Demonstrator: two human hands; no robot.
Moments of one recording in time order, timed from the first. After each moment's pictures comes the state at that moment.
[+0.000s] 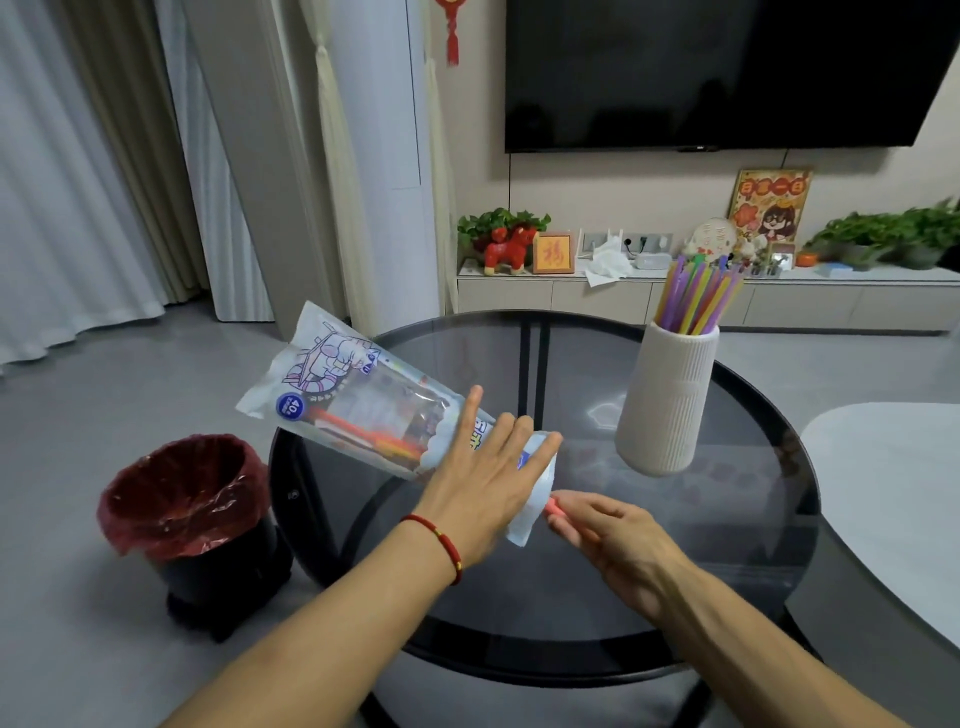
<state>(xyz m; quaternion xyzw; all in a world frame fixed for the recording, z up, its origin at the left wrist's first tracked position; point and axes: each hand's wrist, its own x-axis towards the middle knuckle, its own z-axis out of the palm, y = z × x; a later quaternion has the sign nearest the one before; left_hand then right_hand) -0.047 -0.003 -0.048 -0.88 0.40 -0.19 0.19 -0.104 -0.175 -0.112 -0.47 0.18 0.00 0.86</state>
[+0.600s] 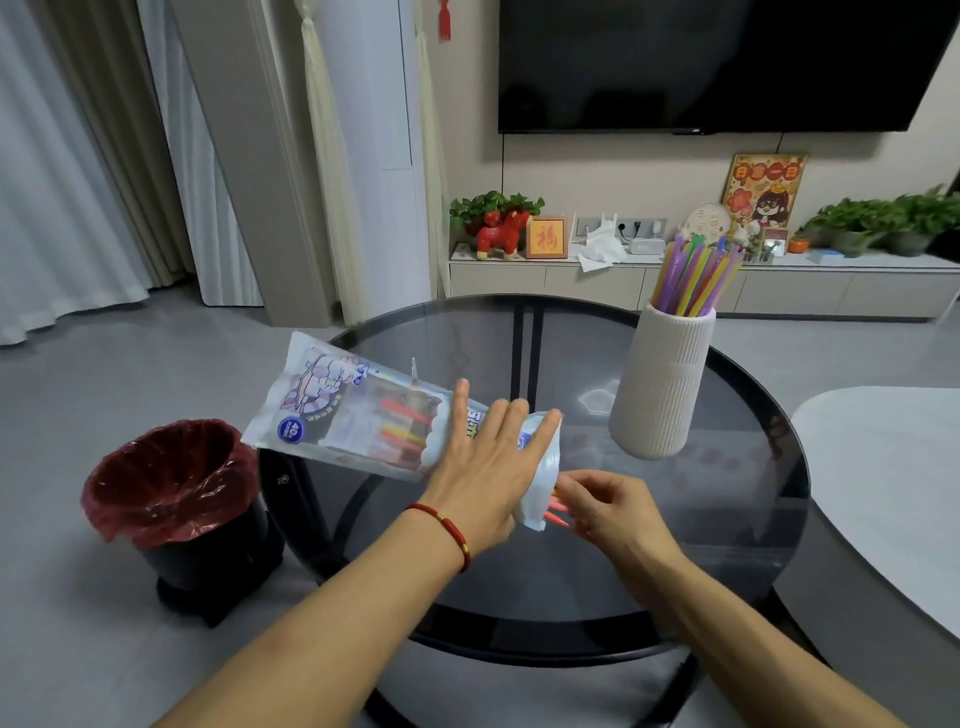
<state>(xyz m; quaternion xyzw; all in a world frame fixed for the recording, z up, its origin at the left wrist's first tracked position) -0.050 -0.013 -0.058 -0.90 0.38 -0.20 0.09 -0.113 -0.171 -0.107 -0.72 0.13 -0.08 0.68</state>
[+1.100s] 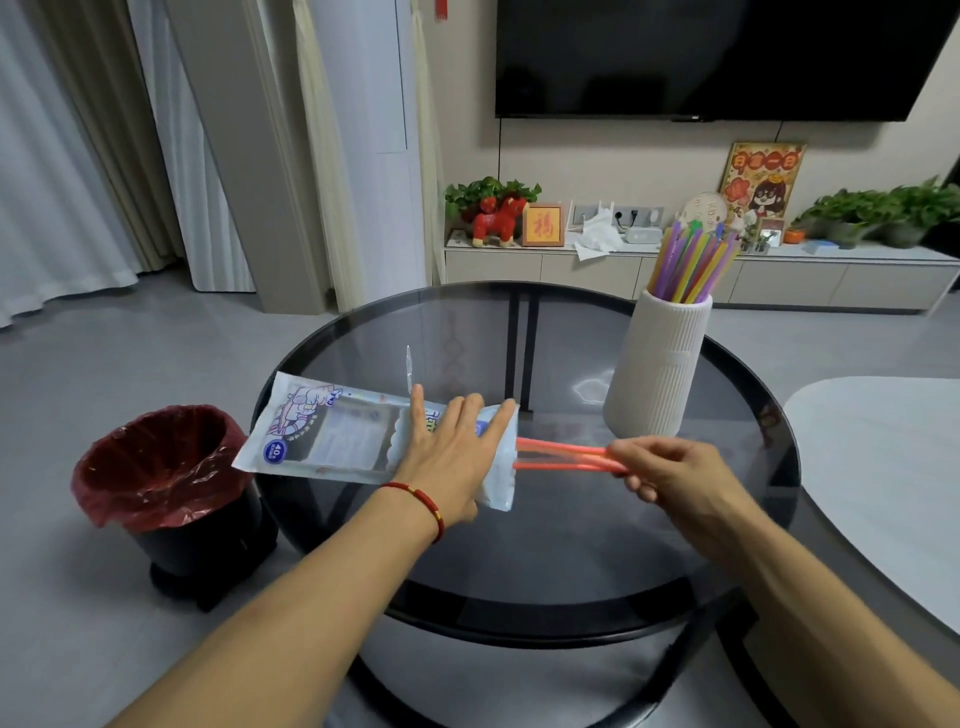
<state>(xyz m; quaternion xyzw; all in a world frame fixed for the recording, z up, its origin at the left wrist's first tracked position) -0.026 0.006 -0.077 -0.94 0.32 -0.09 0.08 -0.117 -0.243 -0.091 -0.69 0.14 -0.09 0.70</state>
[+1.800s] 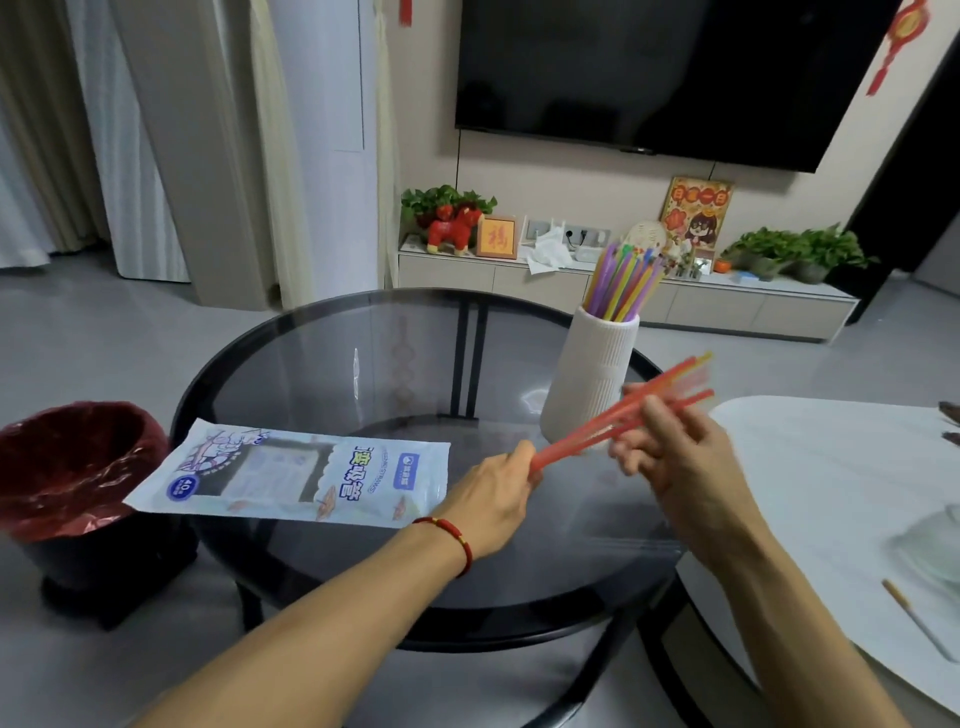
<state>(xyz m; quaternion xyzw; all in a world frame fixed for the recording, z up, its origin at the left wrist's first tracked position) -0.071 -0.076 -0.083 -0.88 0.37 0.04 -0.31 -0.169 -0.255 -0.025 -0.65 0.05 -0.22 0.72</state>
